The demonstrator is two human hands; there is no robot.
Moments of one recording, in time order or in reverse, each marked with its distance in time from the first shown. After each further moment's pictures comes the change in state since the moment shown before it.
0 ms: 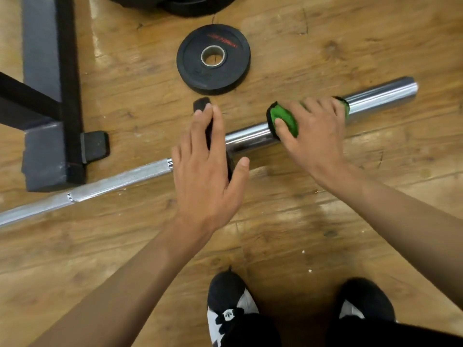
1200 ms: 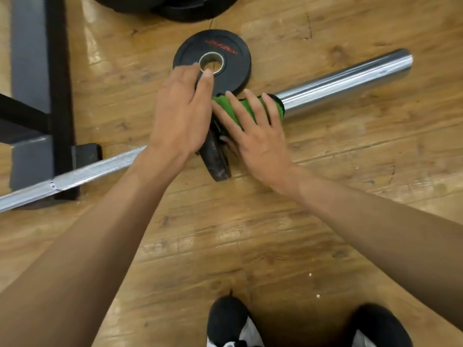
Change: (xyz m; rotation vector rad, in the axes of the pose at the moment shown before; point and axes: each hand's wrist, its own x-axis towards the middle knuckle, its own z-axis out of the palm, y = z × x) left_hand 0.125 -0.034 0.000 -0.254 -0.064 -0.209; right_hand 0.026 -0.064 0.075 -0.031 0.249 -0.392
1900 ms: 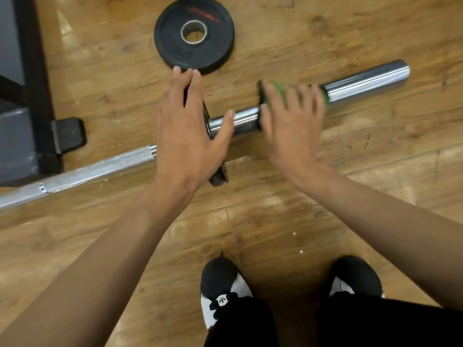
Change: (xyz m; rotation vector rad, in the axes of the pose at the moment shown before) left_hand -0.096 -0.004 0.017 0.152 0.048 0.169; right_hand -0.052 0.015 -0.073 -0.093 -0.102 0.440
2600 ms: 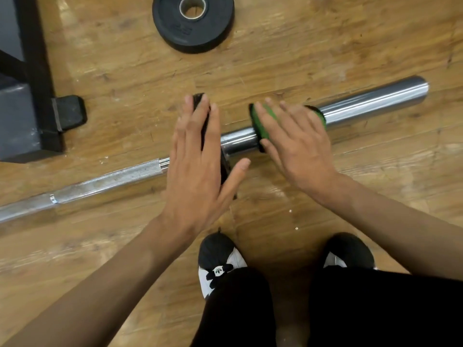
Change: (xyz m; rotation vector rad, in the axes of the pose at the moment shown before) left_hand -0.087 0.012 -0.004 0.041 -0.056 0.224; right_hand -0.062 0.028 -0.042 0.078 -0.200 -0.390
